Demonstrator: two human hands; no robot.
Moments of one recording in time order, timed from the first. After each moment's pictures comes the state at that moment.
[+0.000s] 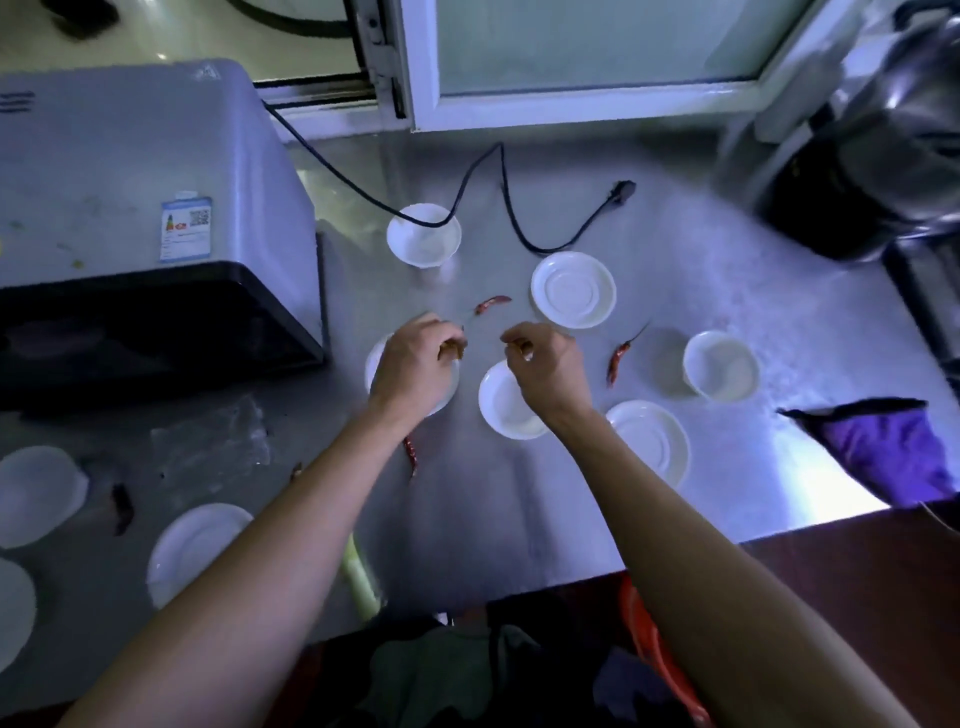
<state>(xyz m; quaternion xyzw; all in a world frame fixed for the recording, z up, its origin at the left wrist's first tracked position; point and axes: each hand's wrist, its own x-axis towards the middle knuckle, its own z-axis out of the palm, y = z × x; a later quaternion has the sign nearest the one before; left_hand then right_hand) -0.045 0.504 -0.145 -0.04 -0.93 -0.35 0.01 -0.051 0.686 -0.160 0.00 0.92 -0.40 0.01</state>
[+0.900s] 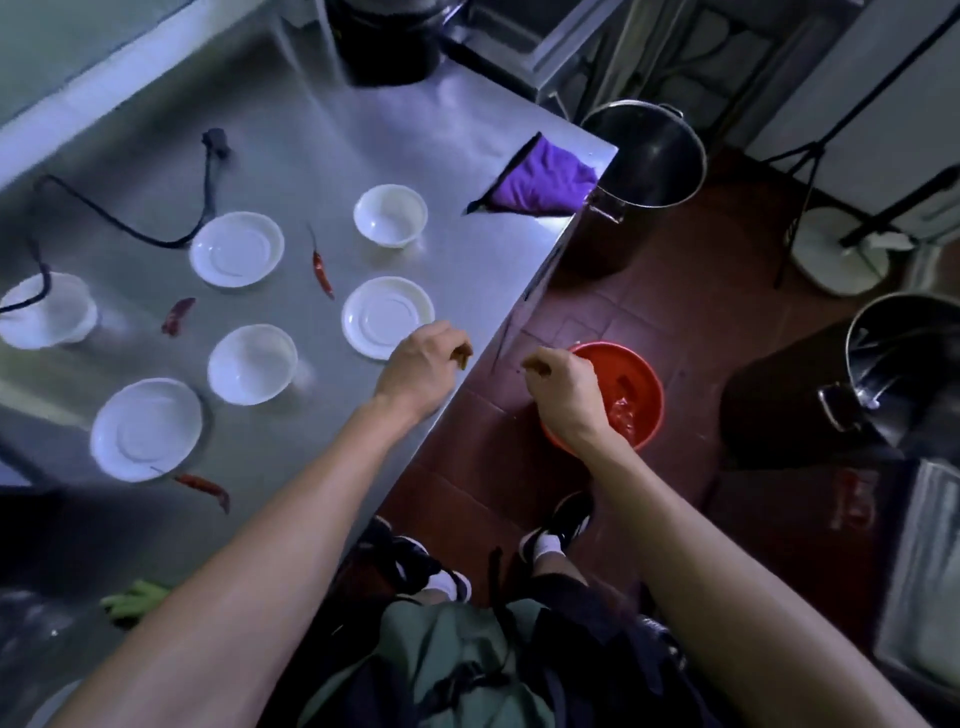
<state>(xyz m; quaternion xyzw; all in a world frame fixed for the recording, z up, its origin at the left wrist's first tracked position) 0.117 0.744 -0.151 -0.46 -0.83 -0.26 -0.18 0.279 0.876 -0.183 0.38 0.86 -0.32 -0.11</state>
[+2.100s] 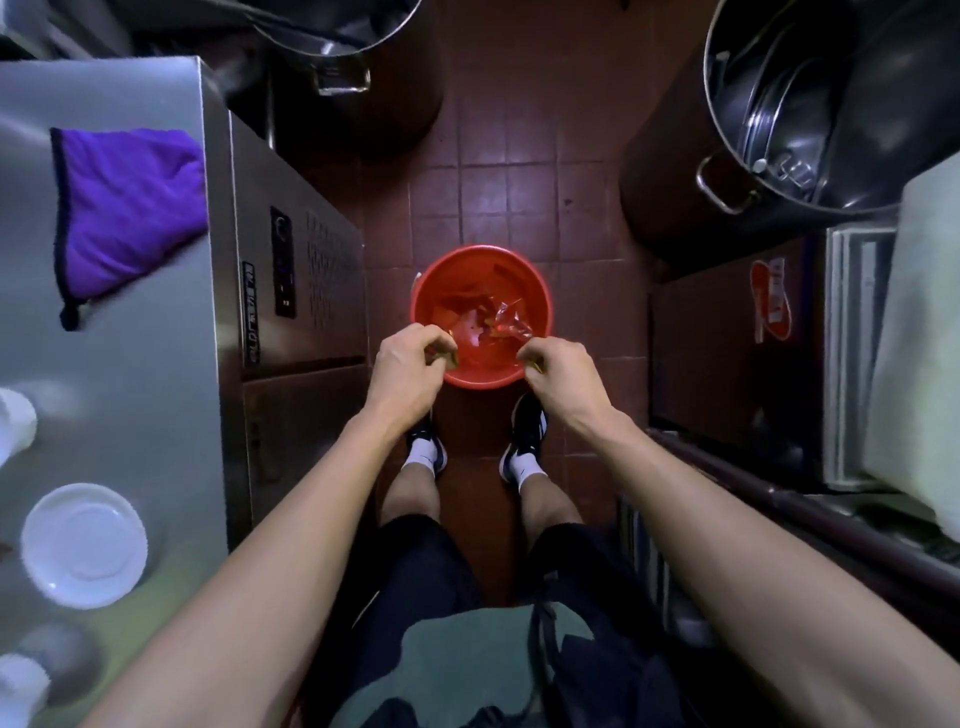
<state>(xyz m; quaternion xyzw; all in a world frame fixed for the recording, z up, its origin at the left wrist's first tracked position) 0.268 1.048 -0.296 -0.50 -0.75 -0.16 -0.41 0.481 1.090 -0.309 0.60 0.68 -0.42 0.02</state>
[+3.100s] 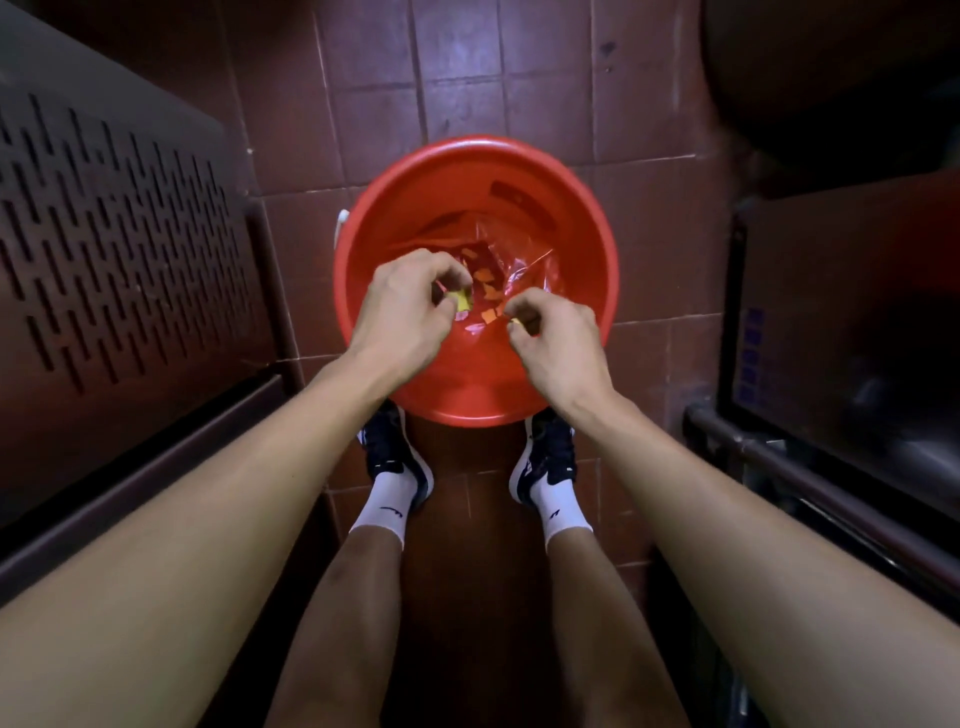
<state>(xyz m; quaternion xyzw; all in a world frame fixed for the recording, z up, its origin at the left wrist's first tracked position) 0.247 1.151 -0.649 -0.57 -0.69 -0.11 -0.44 0.427 1.143 -0.649 0.69 0.57 -0.45 0.00</state>
